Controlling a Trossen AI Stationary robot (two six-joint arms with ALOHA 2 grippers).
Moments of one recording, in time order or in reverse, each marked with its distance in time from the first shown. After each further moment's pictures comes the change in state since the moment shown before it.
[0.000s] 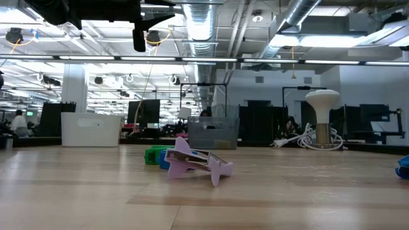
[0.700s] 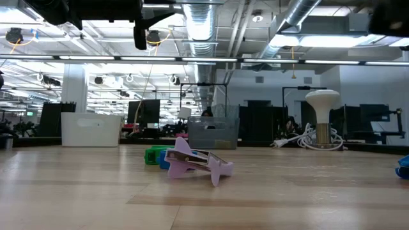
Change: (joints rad) left arm 0.000 0.000 0.000 0.000 0.073 0.122; right arm -0.320 -0.118 0.000 0.072 0.001 -0.683
